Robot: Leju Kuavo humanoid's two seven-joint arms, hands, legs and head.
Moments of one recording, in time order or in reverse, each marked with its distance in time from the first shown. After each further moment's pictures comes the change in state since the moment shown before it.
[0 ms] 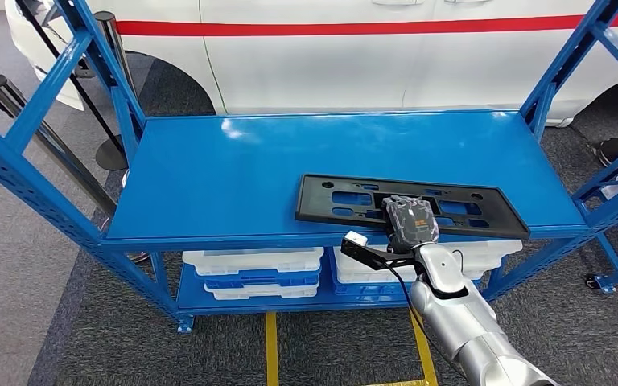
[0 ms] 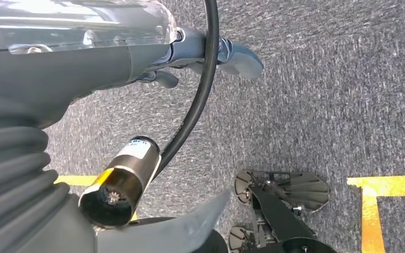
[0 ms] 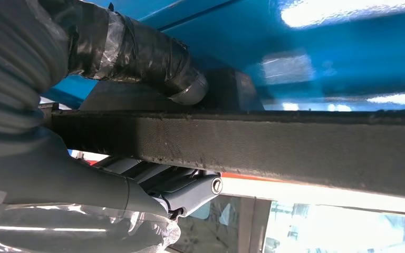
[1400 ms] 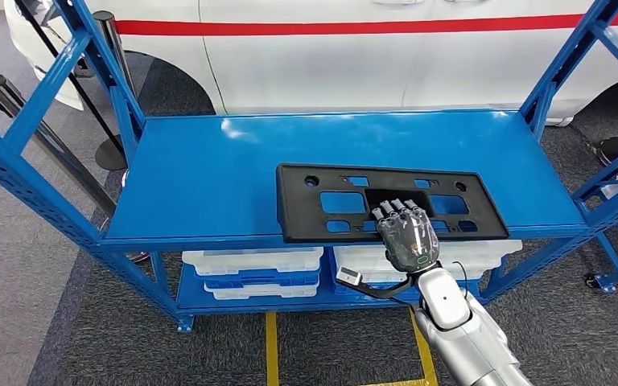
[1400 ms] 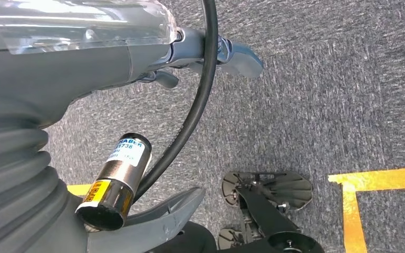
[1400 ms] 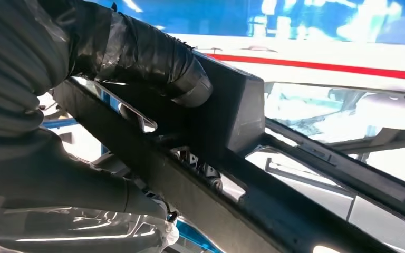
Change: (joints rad) left arm -0.001 0.000 0.019 0.000 -0.038 -0.011 -0.059; right arm 0.158 -0.066 0.044 -0.282 0.353 -0.272 0.023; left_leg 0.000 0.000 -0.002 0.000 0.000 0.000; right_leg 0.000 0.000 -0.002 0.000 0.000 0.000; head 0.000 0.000
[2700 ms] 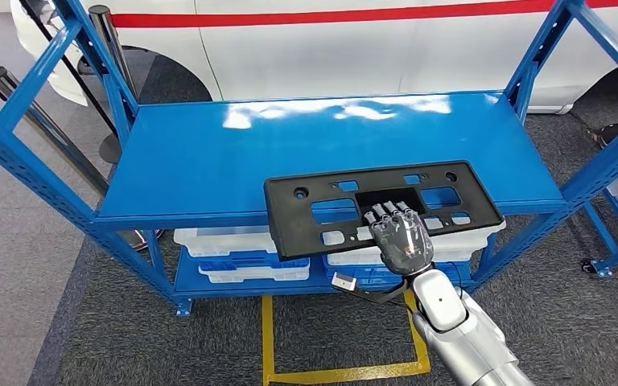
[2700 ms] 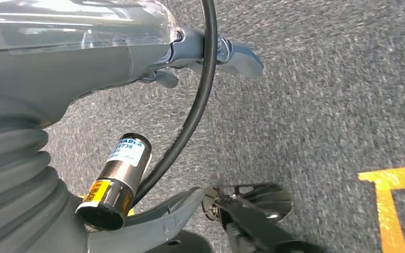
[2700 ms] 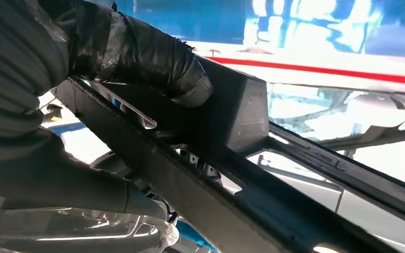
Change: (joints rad) left arm -0.020 0.019 -0.011 0.000 -0.055 0.029 0.027; right arm -0.014 -0.019 0.067 -0.007 0.000 -0.003 0.023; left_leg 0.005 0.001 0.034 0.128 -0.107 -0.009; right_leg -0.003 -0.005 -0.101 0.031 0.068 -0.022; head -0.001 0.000
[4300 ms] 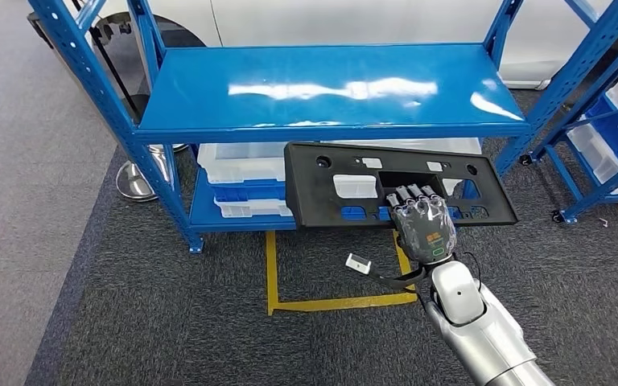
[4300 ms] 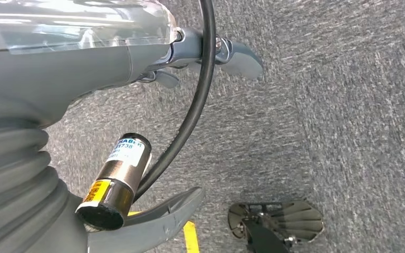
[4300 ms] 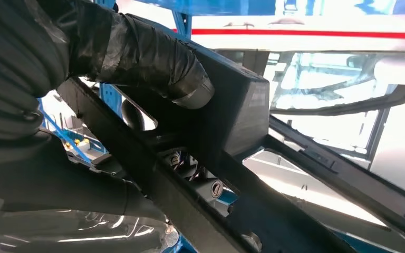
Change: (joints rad) left arm -0.013 0.005 0.000 0.000 -0.035 0.016 0.012; right arm 0.004 -0.073 -0.033 -0.120 0.000 -0.004 0.070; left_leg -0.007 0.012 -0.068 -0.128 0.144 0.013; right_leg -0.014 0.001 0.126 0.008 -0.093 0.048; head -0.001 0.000
